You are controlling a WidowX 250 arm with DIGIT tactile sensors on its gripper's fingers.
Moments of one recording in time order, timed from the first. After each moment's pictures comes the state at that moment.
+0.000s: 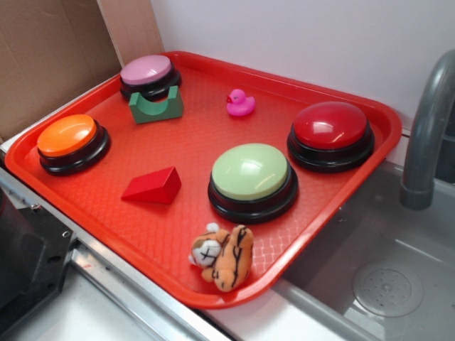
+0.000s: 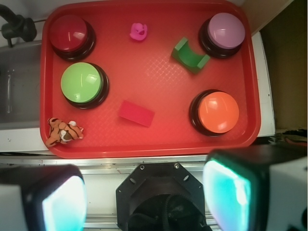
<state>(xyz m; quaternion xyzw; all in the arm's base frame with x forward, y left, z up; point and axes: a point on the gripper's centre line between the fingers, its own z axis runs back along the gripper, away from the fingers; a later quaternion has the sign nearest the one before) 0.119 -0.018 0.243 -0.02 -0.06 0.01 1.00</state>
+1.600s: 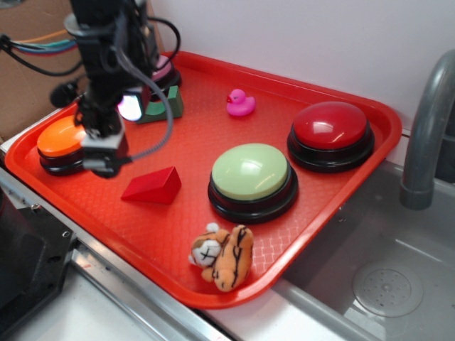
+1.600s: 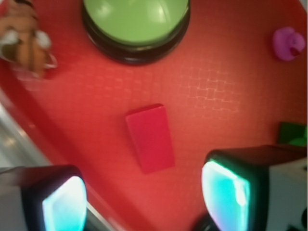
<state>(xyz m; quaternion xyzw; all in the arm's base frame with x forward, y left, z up) 0.167 -0.046 0.079 0.05 0.03 -0.45 0.89</state>
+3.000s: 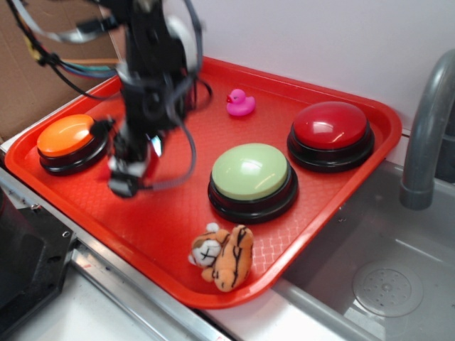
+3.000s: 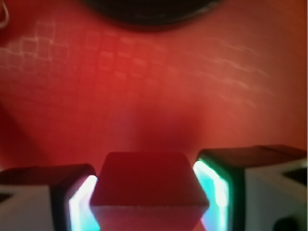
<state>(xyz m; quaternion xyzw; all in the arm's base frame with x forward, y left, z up) 0.172 -0.032 0.075 0.06 0.11 -0.41 0.90</state>
